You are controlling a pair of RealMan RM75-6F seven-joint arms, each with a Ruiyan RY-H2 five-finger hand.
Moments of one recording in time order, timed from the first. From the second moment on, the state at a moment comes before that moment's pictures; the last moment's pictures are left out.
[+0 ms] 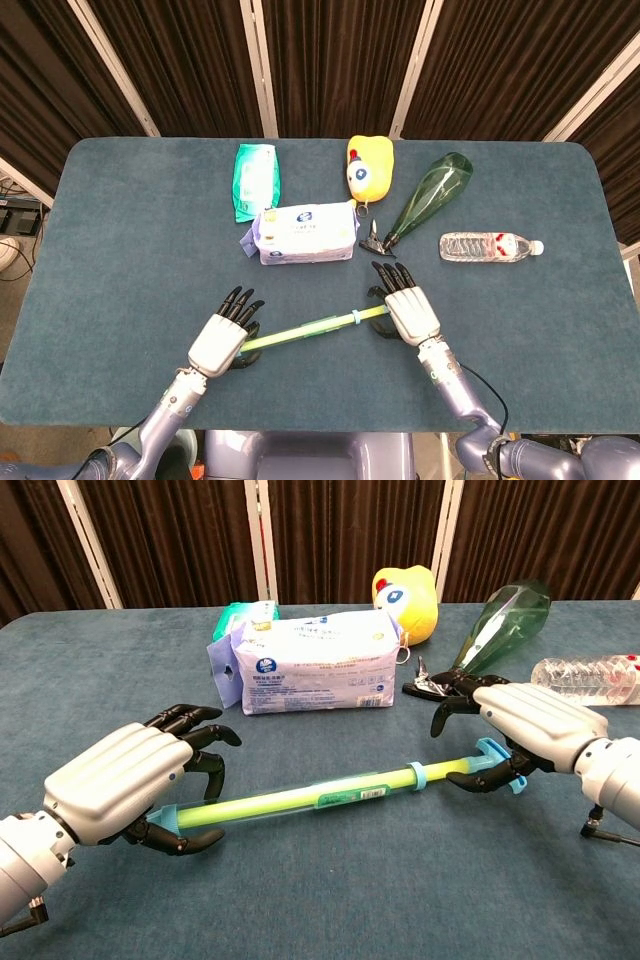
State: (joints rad) left arm -0.44 -1.89 0.02 -1.11 1.66 1.31 0.28; right arm 0.51 -1.77 0.15 -1.19 -1.46 1.10 -0.16
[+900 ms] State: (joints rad) left arm -0.45 -1.88 0.02 -1.13 1.66 1.32 0.30; right arm 0.53 -1.82 0.13 -1.04 -1.42 1.07 -0.13
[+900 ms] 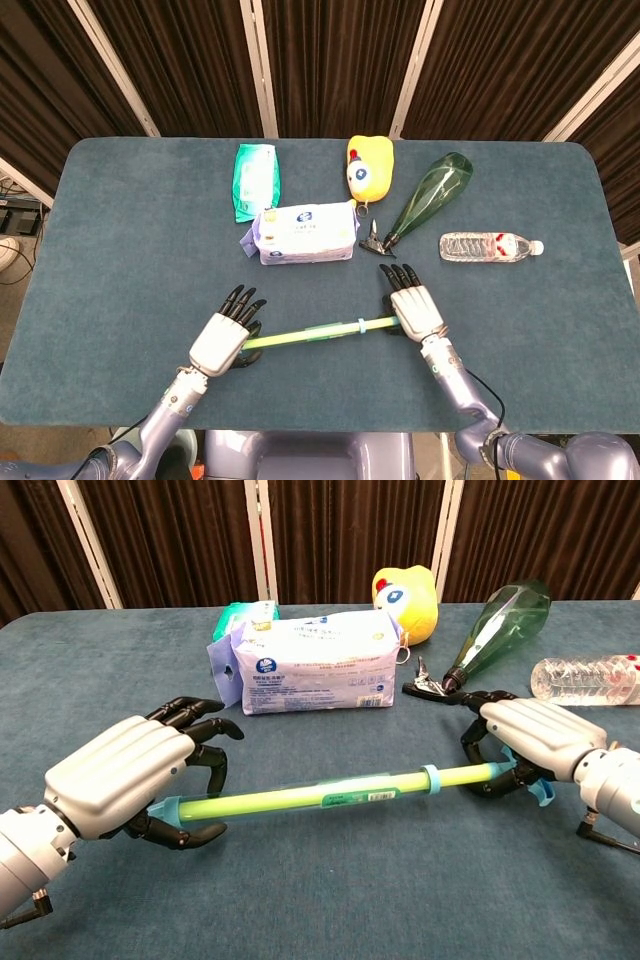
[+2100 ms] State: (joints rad) left arm -0.38 -1.71 0.10 -1.30 1.78 1.46 0.29; right arm 0.54 -1.68 0.20 -1.09 -1.32 1.07 -0.18
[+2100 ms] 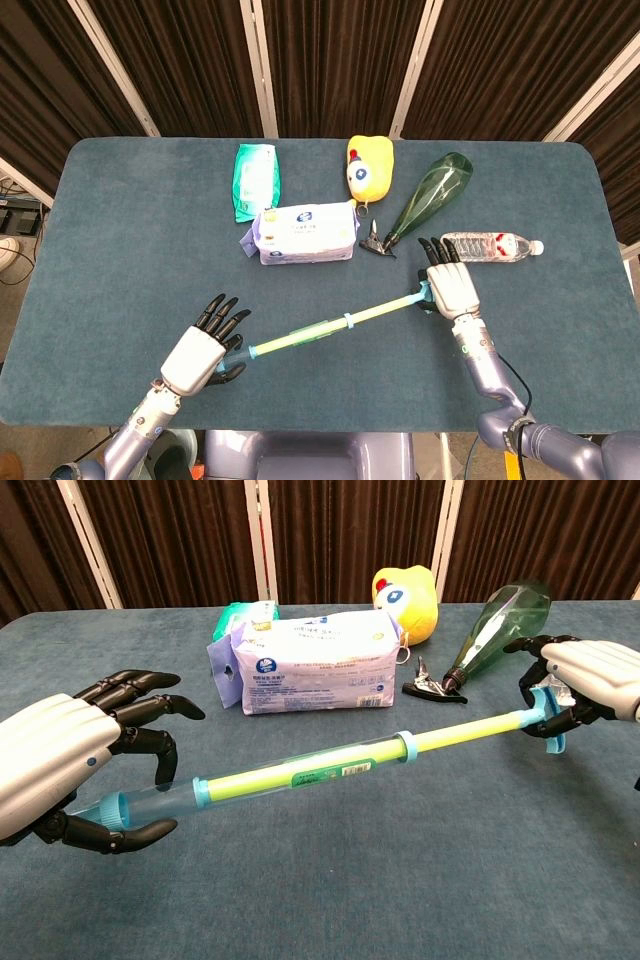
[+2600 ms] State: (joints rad) left arm -0.37 -1.70 0.10 -1.30 1.80 1.47 0.26; right arm 0.55 -1.67 0.22 -1.07 -1.30 1.08 -0.19
